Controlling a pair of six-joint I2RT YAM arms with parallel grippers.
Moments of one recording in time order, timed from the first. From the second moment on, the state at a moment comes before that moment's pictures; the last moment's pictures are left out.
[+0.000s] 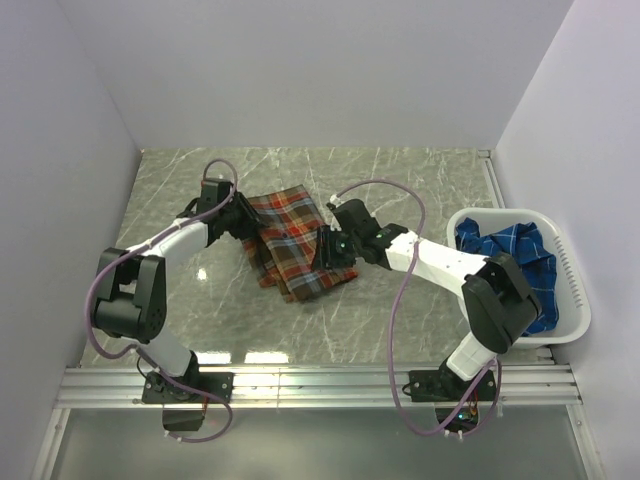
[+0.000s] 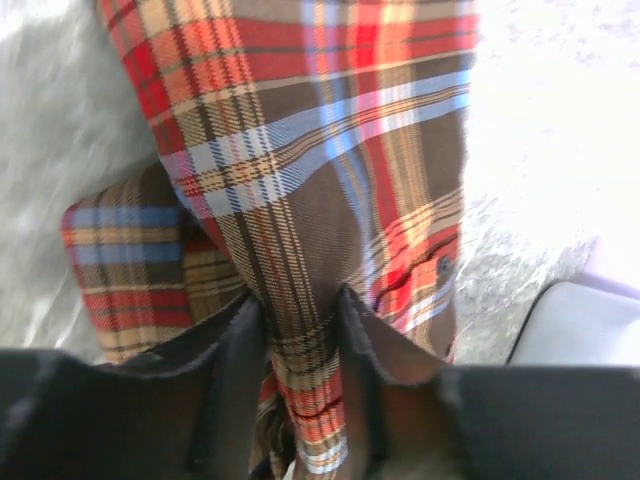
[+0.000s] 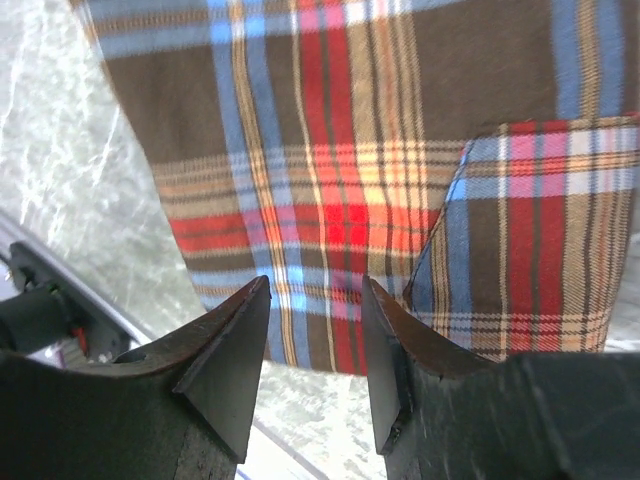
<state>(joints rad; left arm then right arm) -0.21 1.62 0.99 -0.15 0.22 -0.85 0.70 1.61 1.07 -0.30 -0.20 0.58</state>
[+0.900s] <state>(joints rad) -0.21 1.68 1.03 -0.10 0.13 -0.65 0.73 1.72 1.16 -0.15 -0.53 0.62</state>
